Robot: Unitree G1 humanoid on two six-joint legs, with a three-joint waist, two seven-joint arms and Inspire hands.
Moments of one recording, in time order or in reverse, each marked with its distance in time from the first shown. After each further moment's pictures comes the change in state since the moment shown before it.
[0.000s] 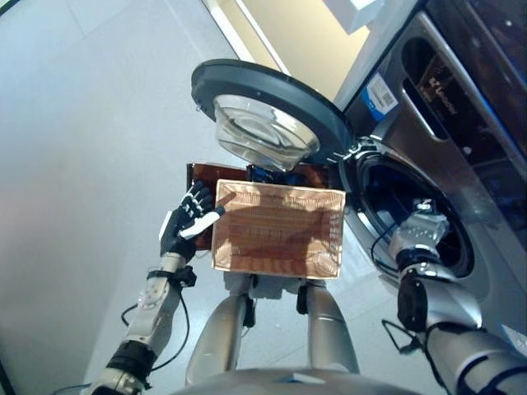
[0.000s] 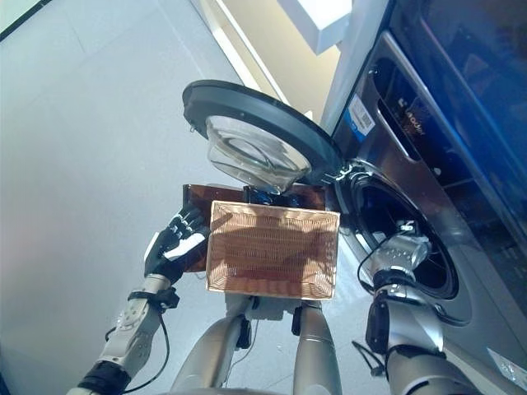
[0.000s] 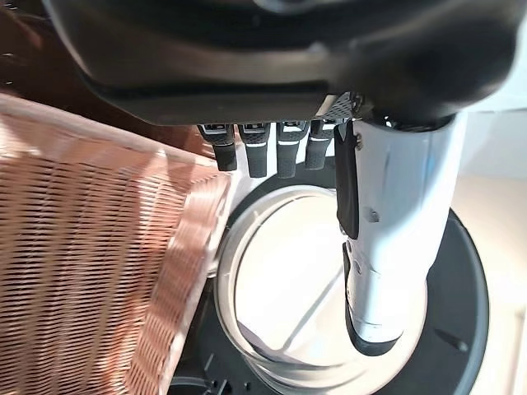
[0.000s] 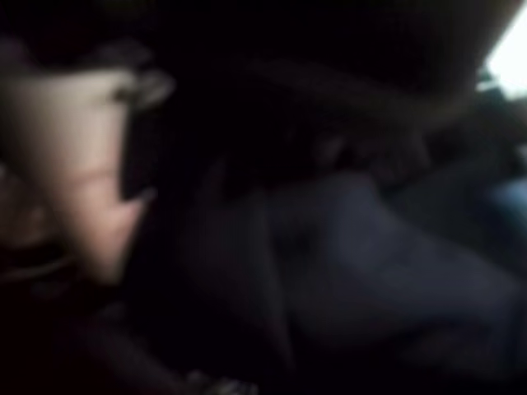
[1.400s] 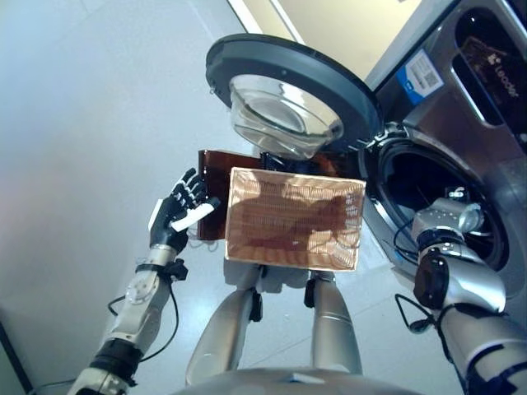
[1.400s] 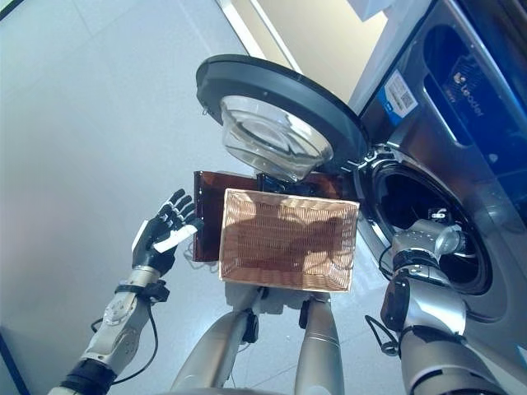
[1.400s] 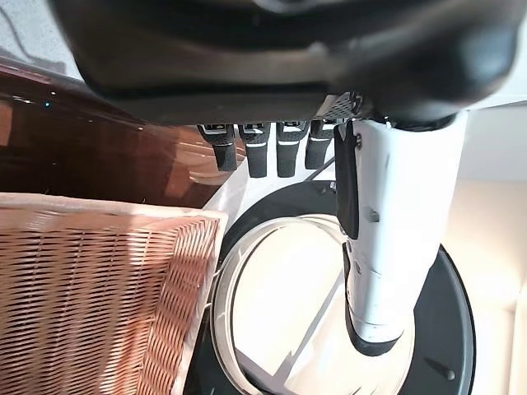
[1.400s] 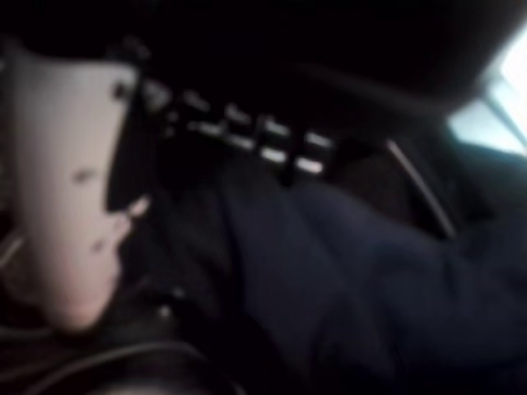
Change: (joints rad) left arm 0.024 0.075 -0.005 -0.090 -0.005 -0.002 0.037; right arm -0.101 -0.101 -0.024 0.067 -0.160 -0.073 -0.280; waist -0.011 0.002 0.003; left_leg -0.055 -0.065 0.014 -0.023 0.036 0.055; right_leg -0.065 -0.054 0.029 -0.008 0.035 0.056
